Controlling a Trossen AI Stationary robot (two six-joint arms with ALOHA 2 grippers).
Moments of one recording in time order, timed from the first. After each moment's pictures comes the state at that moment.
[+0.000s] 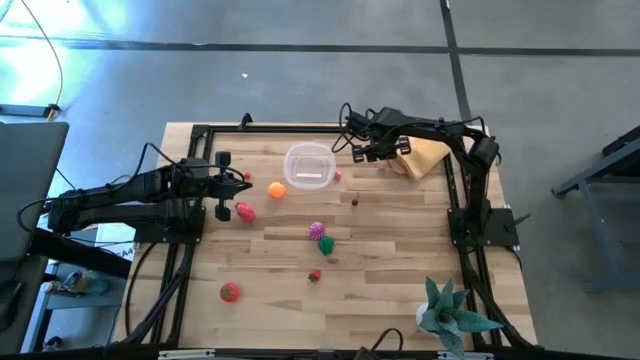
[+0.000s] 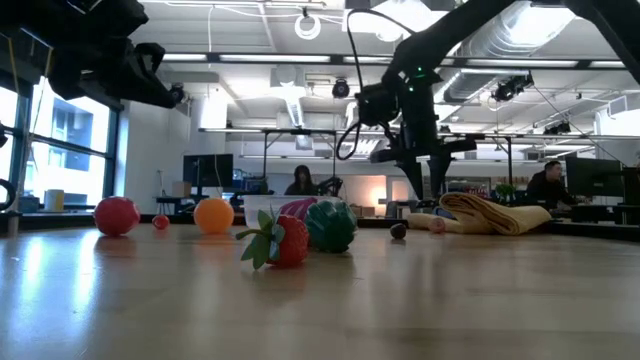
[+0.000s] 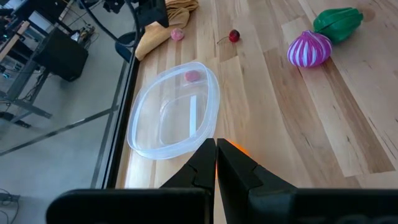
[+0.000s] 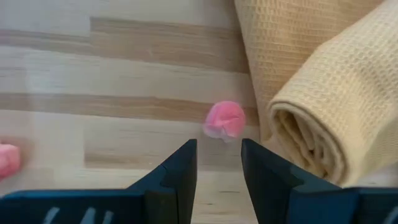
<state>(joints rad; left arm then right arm) 0.37 0.51 0.47 -0.50 -0.06 0.58 -0.57 1.94 1.48 -1.11 0.18 0.88</state>
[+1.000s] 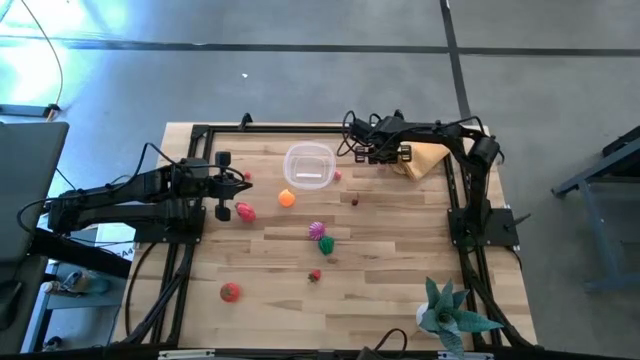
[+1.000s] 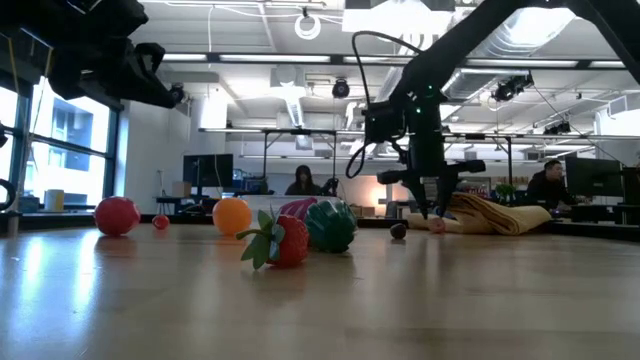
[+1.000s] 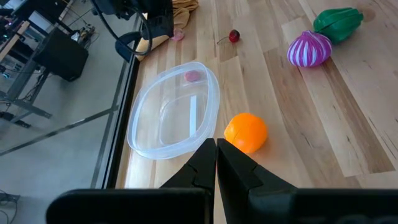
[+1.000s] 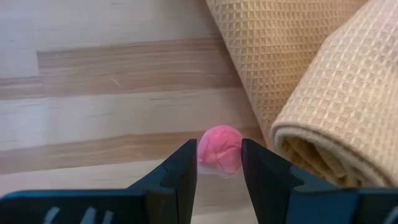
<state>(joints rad) 0.37 0.51 0.48 -0.50 -0.06 0.58 -0.58 1.94 1.32 -0.92 0.24 1.02</state>
